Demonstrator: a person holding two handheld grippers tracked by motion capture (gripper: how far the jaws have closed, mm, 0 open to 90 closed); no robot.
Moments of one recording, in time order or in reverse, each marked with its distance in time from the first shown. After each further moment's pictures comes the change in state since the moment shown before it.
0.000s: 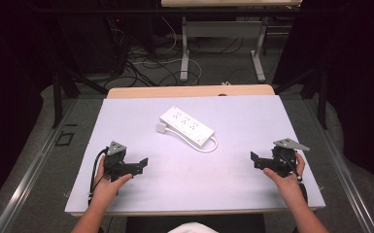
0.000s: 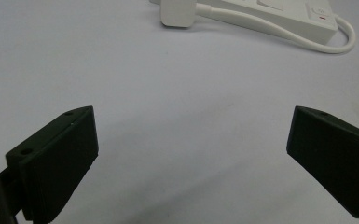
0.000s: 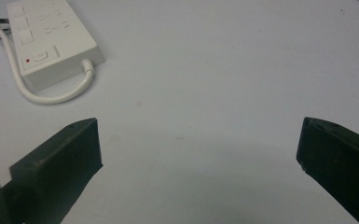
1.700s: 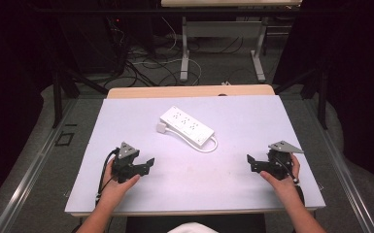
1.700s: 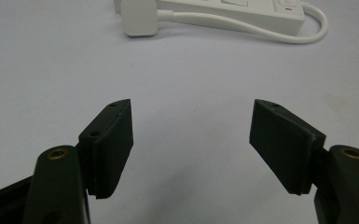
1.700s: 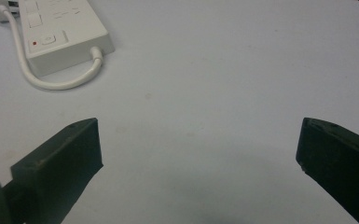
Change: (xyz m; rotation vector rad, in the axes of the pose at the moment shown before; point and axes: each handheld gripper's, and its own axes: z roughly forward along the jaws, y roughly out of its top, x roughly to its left) left arm -0.029 0.006 0.005 0.016 -0.015 0.129; right arm 0.004 -0.010 0.010 -0.013 0.029 -0.071
